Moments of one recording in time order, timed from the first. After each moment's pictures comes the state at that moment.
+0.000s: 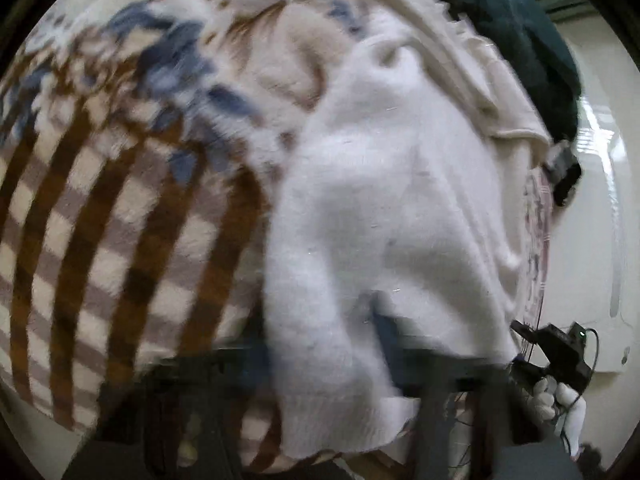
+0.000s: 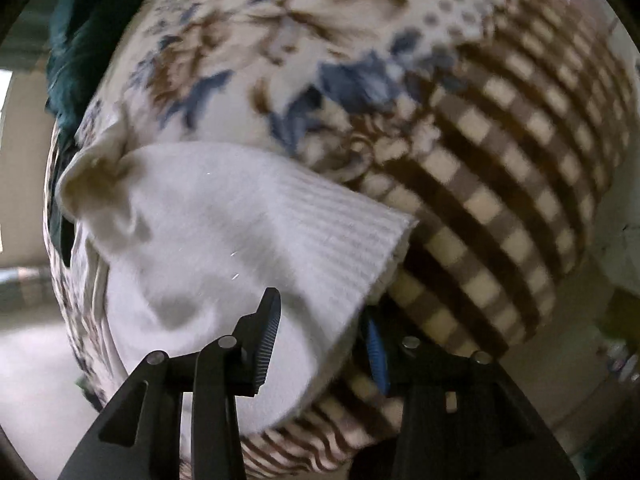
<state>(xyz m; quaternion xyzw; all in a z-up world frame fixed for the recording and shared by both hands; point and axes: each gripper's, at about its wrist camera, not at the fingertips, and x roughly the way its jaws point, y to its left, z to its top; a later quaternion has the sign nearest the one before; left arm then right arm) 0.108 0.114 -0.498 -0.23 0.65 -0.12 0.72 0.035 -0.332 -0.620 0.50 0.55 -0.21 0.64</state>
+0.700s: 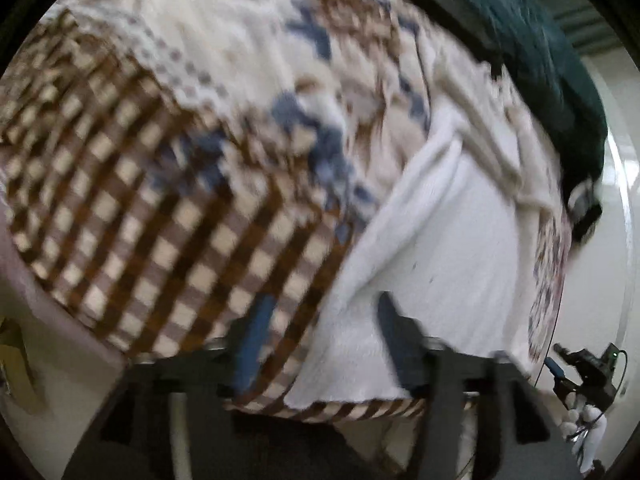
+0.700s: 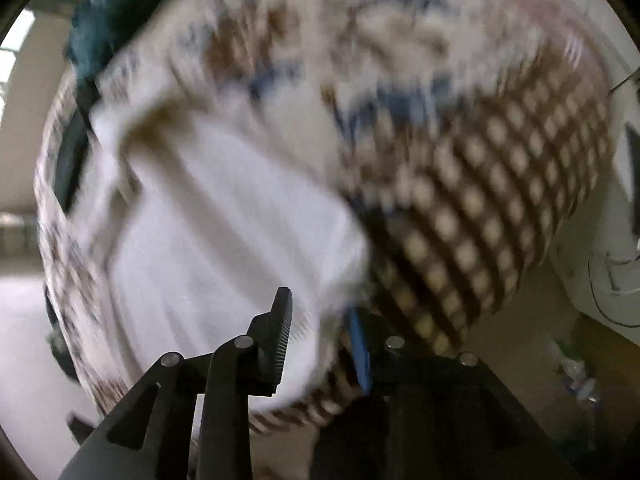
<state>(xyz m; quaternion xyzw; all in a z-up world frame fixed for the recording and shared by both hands) 0.110 0.207 -0.428 -0.24 0.64 -0.02 0.73 0.073 -0.307 -0.505 0.40 0.56 -0.21 0.69</state>
